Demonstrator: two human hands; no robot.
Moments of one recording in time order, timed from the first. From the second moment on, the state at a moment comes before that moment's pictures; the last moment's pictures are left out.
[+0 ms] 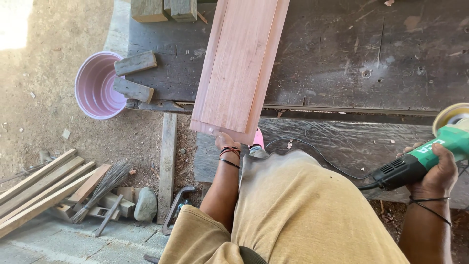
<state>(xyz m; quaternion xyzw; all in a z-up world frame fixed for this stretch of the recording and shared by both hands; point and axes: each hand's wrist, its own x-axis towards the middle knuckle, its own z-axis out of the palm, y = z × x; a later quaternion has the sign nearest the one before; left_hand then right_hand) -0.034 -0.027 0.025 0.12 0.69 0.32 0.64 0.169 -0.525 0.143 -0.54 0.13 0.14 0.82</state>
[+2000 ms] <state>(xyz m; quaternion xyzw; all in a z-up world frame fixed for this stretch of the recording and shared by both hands) -0.138 0.093 0.015 0.65 0.30 -0.07 0.70 -0.018 -0.340 0.181 -0.51 0.18 0.11 0.84</state>
